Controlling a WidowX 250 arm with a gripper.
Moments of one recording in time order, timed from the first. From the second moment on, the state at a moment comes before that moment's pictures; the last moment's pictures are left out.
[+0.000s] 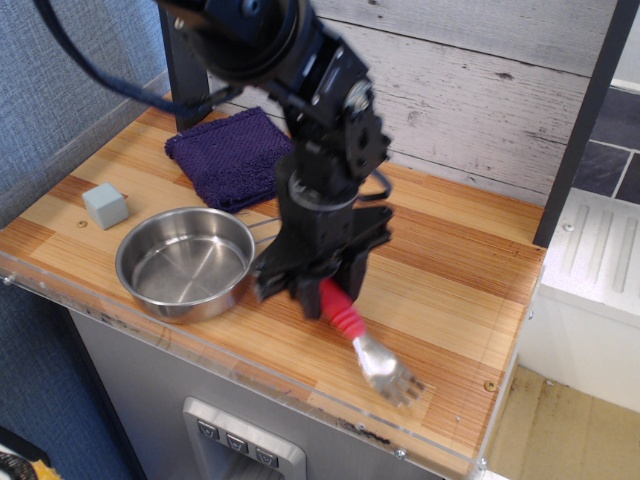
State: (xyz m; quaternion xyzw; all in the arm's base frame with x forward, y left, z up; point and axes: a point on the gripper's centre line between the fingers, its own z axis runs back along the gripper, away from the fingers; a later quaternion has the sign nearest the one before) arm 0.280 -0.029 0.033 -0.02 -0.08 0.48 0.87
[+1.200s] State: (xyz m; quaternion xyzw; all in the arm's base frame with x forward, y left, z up) arm 0.350 -0.018 0.081 -0.12 -0.10 0.67 0.72
